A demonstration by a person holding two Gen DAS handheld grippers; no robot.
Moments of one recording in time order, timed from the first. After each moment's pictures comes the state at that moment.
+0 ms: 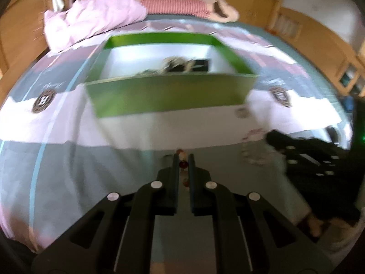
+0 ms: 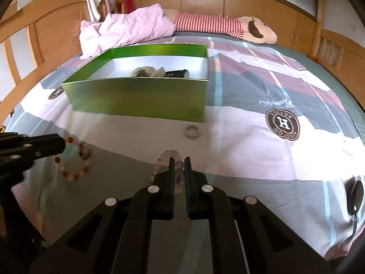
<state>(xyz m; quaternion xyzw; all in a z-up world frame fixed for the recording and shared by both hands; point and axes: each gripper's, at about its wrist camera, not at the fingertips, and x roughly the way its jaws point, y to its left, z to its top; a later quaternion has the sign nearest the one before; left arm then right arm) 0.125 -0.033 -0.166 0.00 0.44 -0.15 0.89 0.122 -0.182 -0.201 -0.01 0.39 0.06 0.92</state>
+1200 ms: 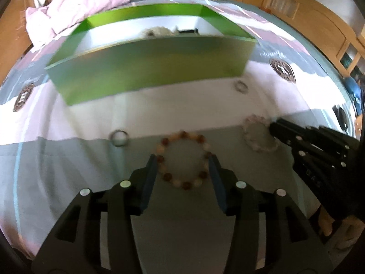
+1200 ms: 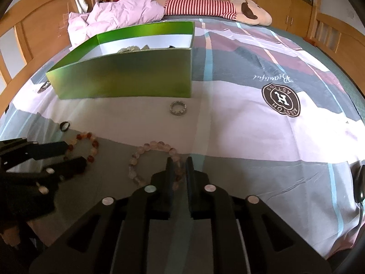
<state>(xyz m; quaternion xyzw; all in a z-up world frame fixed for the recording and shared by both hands) 0.147 -0.064 -0.217 0.04 0.50 -0.16 0.85 0.129 -0.195 -0.224 0.00 0.43 0.04 0.90</state>
